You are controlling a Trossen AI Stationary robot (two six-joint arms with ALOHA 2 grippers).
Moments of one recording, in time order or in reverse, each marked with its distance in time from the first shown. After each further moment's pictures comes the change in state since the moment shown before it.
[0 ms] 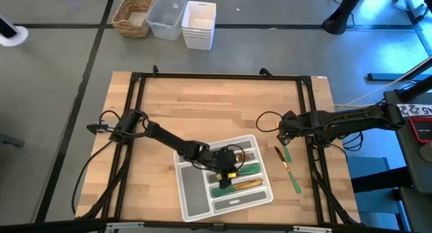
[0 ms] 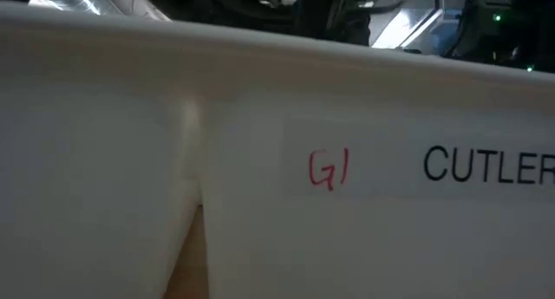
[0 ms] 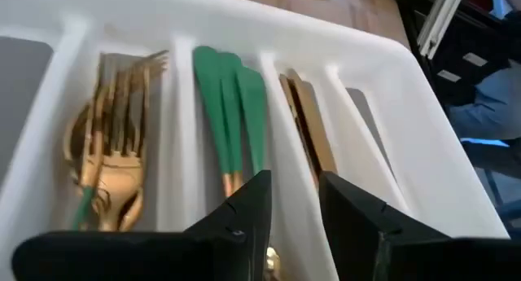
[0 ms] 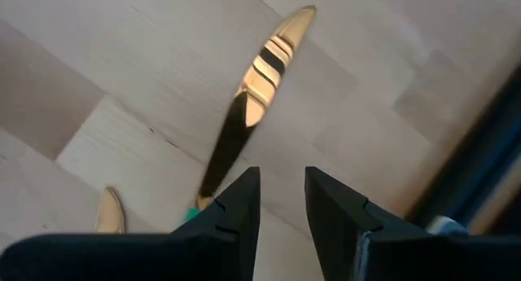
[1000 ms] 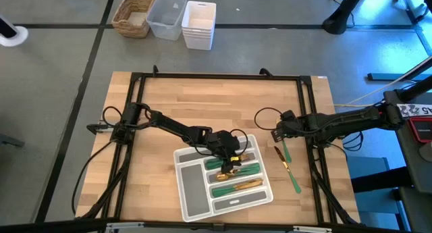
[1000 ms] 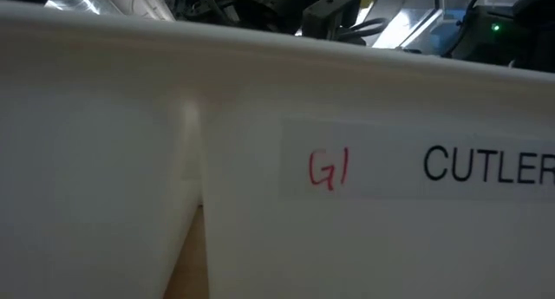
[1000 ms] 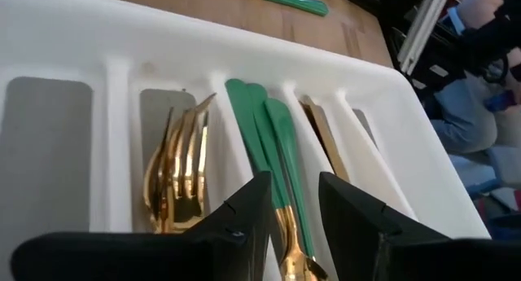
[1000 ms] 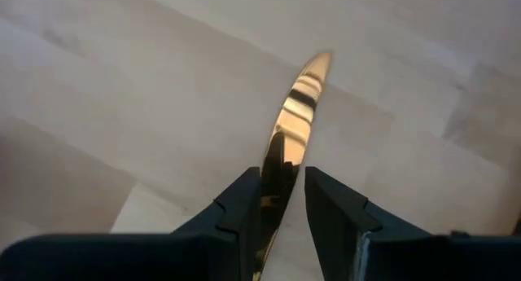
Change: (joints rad) left arm 0.161 -0.002 0.001 0.014 0.268 0.060; right arm 0.000 0.006 -0.092 0.230 0.095 0.181
